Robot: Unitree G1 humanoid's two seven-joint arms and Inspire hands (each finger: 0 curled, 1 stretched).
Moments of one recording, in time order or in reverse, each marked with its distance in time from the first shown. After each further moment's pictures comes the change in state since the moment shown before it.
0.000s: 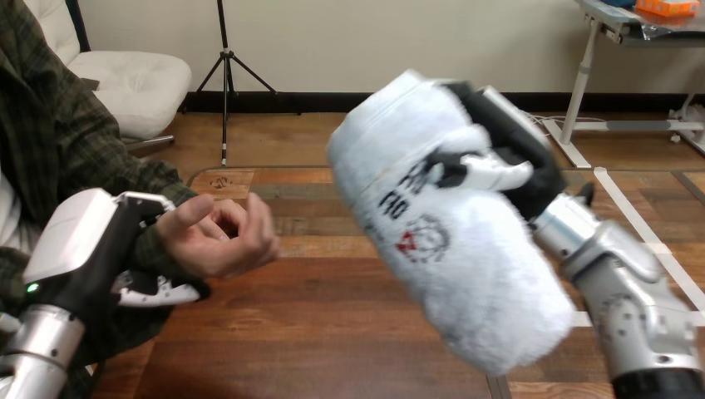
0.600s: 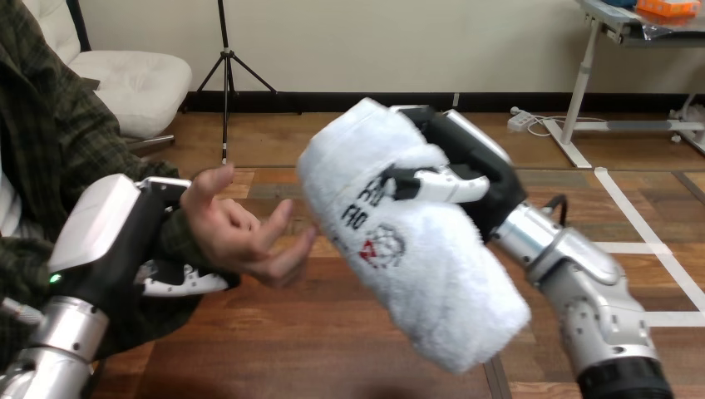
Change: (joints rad) left arm 0.022 -0.074 0.024 -0.147 -0.013 0.029 -0.056; right arm -0.058 0.066 0.033 0.200 -0.113 -0.119 0.000
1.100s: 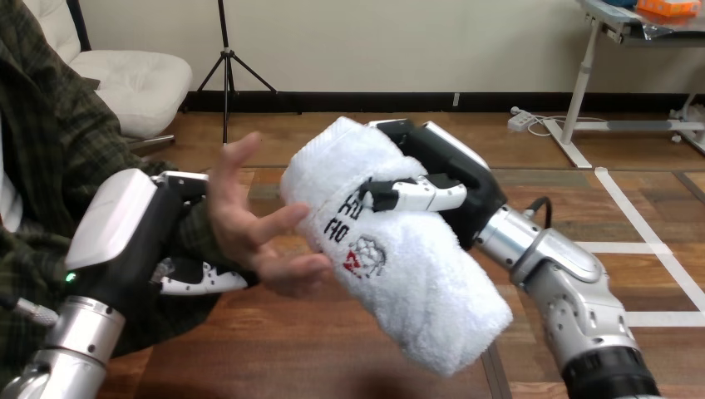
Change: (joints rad) left arm 0.028 -0.053 0.006 -0.104 0.012 0.020 -0.021; right arm -0.055 0.024 0.015 0.144 -0.061 -0.078 0.027
